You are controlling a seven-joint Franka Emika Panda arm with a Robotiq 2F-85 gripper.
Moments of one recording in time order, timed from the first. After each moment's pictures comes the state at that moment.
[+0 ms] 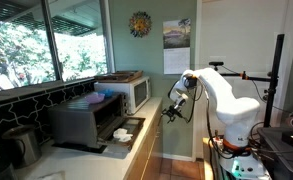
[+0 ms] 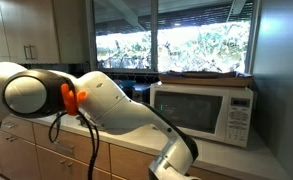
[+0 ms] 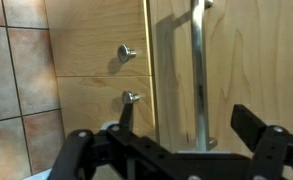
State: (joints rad) arm -0.77 0.88 -0.18 -1.60 1.23 2.22 -0.36
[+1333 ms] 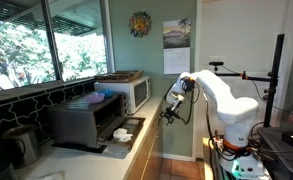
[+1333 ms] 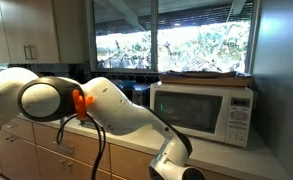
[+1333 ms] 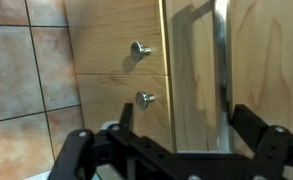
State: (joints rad) arm -0.70 0.94 -0.20 -1.54 1.16 2.30 -0.22
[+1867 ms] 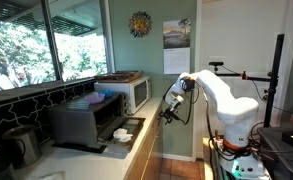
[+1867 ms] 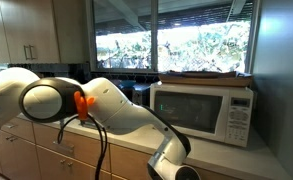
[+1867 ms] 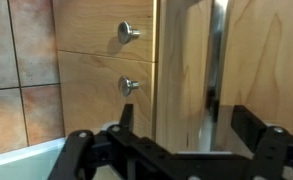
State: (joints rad) arm -0.71 0.94 -0.15 -1.55 1.24 2.40 -0.40
